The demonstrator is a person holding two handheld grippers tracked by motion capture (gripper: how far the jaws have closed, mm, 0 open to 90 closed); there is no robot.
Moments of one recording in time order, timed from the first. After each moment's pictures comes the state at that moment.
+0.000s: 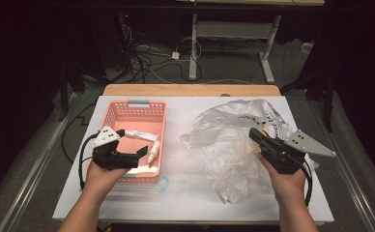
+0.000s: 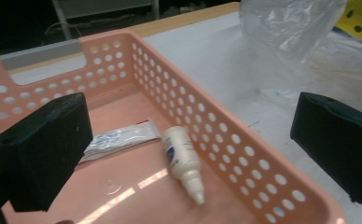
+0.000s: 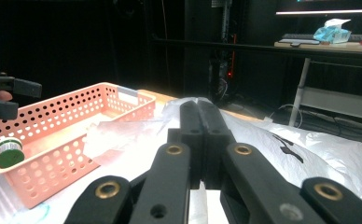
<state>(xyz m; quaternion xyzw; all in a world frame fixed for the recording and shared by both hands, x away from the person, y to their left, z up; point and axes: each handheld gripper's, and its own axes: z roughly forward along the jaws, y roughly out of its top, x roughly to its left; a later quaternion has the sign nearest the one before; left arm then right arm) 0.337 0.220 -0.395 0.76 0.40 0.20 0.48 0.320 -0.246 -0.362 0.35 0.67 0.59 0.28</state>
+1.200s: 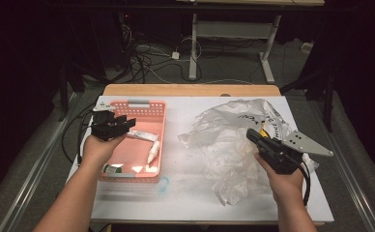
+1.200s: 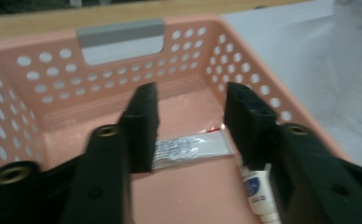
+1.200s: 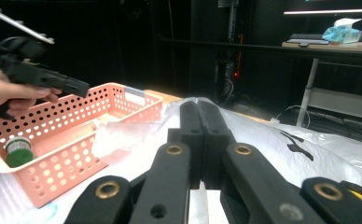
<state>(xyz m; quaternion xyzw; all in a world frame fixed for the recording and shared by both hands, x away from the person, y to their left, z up) 0.428 0.245 -0.394 0.74 0.51 0.16 0.40 0.320 -0.240 -0.363 0.34 0.68 0.59 0.27</state>
